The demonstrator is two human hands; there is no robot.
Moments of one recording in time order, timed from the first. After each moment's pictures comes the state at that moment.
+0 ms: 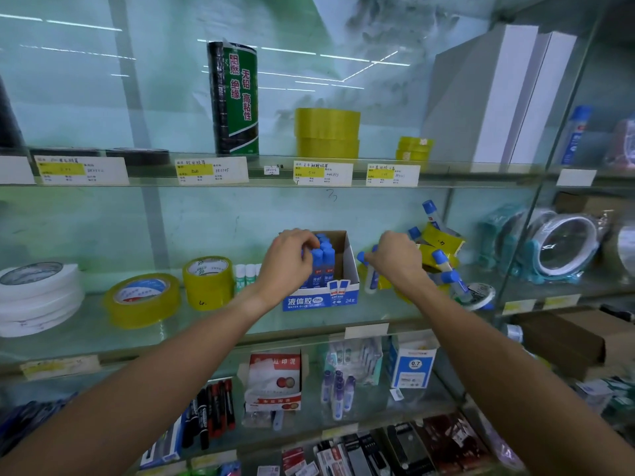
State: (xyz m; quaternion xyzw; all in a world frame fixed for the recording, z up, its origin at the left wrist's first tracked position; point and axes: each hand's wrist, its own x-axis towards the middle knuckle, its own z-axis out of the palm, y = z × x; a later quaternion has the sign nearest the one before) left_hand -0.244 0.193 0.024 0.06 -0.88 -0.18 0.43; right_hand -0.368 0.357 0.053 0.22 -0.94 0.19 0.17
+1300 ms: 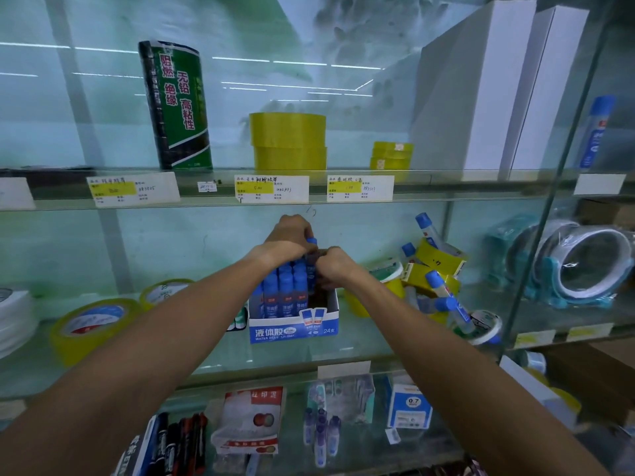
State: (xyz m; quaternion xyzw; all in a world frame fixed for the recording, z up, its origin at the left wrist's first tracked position) left_hand -0.381 0.172 0.077 0.20 -0.94 -0.15 0.24; right_hand -0.438 0.276 0.039 0.30 -0.83 0.44 -0.17
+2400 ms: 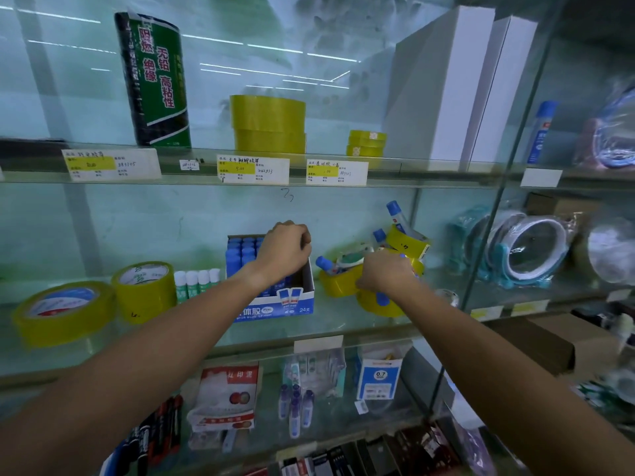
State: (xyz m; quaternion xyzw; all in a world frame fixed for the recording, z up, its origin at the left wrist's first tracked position) left_hand -0.356 0.222 0.036 0.11 -0.93 -0.11 0.33; right_hand -0.444 0.400 0.036 0.26 -0.96 -0.04 0.07
